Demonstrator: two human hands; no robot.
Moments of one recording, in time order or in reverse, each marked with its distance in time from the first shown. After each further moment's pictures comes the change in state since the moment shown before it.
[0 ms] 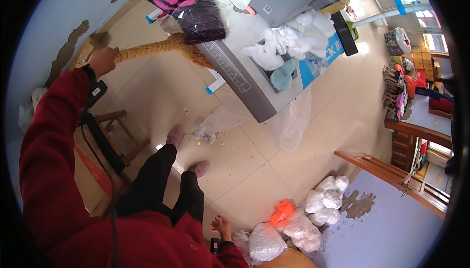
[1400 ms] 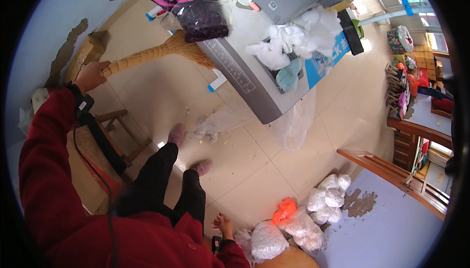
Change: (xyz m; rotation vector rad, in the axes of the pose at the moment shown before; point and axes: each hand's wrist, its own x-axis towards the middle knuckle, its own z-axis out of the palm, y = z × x) left_hand -0.047 -0.024 0.008 -0.300 -0.091 -0.077; right_hand 0.010 0.004 0.005 -0.022 0.010 -0.021
